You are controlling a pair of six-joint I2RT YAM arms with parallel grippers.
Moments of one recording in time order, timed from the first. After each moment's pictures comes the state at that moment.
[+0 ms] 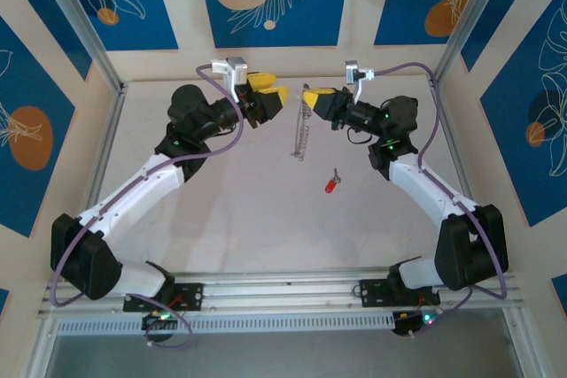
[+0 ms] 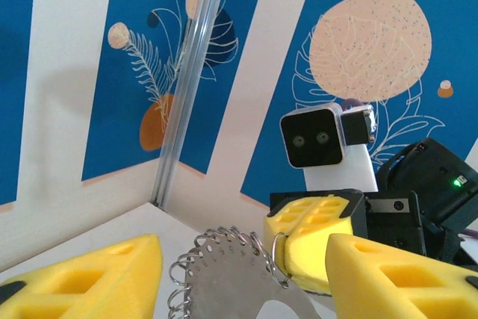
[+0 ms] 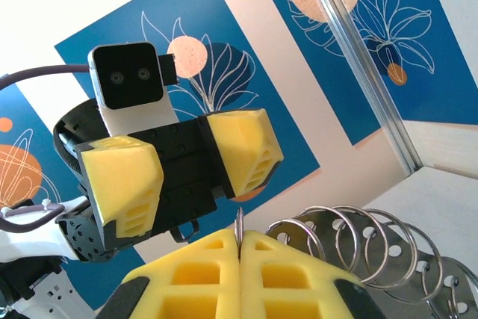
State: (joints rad) left arm -0.56 1.38 1.20 0.39 0.51 -0.40; right arm 0.30 1.38 0.98 0.83 -0.93 0.89
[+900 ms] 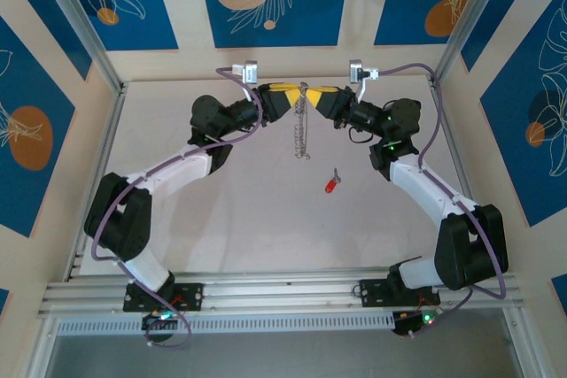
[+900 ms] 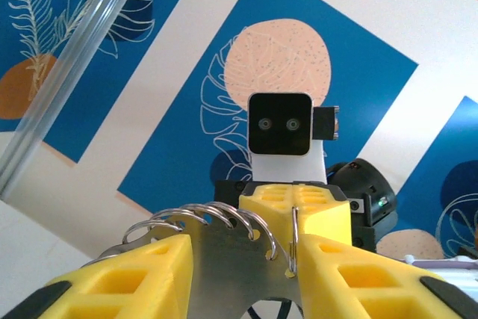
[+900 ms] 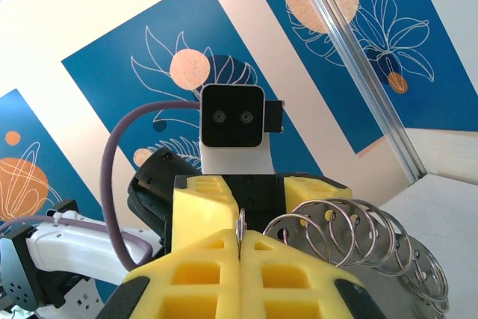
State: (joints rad) left arm -0.54 1.66 1.17 0.98 0.73 -0.94; right arm 0.29 1.38 0.97 0.88 -0.92 0.94
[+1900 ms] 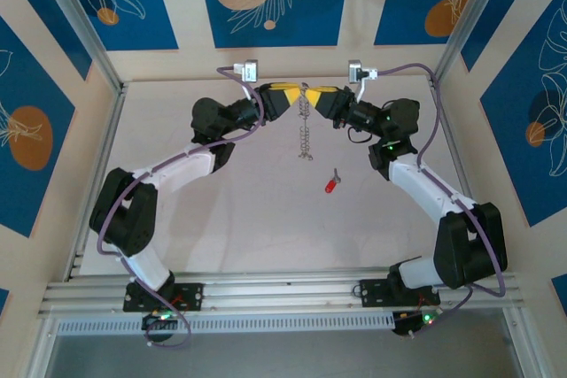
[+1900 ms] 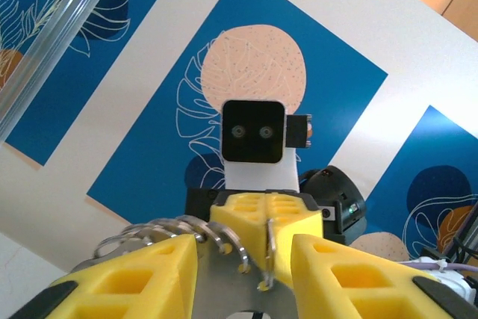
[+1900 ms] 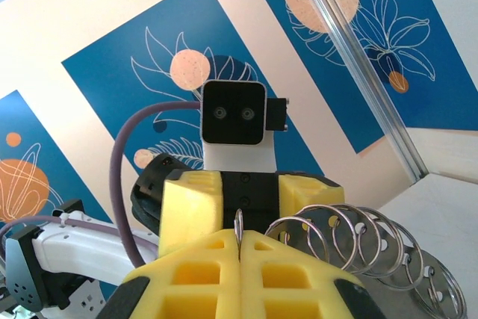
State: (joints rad) left arm -0.54 1.70 1.18 1.08 0.76 -1.04; right arm 0.29 1.39 0.97 0.89 -0.91 0.95
